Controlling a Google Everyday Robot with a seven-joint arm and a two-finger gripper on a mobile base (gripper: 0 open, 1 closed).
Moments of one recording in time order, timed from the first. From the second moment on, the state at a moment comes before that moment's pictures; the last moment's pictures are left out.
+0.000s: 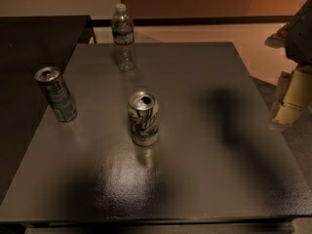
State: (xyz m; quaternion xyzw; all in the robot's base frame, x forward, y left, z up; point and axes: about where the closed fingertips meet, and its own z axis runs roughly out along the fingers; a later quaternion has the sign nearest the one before) arm 0.438 -0.217 0.976 -0.60 0.78 -0.03 0.16
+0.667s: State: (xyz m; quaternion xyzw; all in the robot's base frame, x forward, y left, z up) arm 0.436 -0.208 0.978 -0.61 0.78 -0.03 0.17
